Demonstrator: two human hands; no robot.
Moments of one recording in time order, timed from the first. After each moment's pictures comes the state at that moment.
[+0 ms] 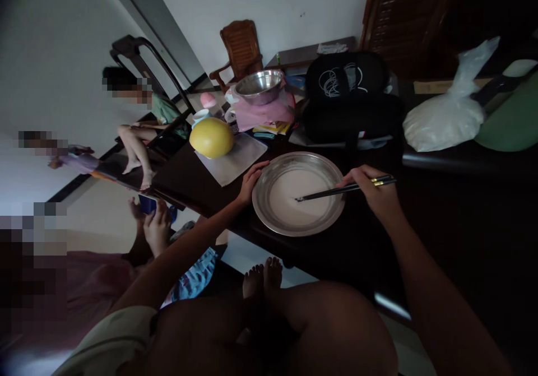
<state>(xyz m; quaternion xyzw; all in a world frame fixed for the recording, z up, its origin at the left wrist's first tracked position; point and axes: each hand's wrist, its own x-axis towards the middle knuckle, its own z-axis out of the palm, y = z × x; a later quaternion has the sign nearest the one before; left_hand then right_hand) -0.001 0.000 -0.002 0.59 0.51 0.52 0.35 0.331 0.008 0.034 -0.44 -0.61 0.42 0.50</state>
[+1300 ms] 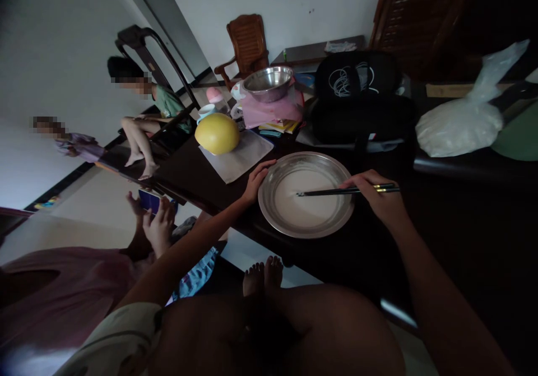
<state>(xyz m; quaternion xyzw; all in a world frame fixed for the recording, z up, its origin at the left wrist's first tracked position) -0.003 -0.002 -0.002 0.61 0.49 0.53 0.34 0.328 0.005 0.034 -0.46 -0.66 0.38 0.46</state>
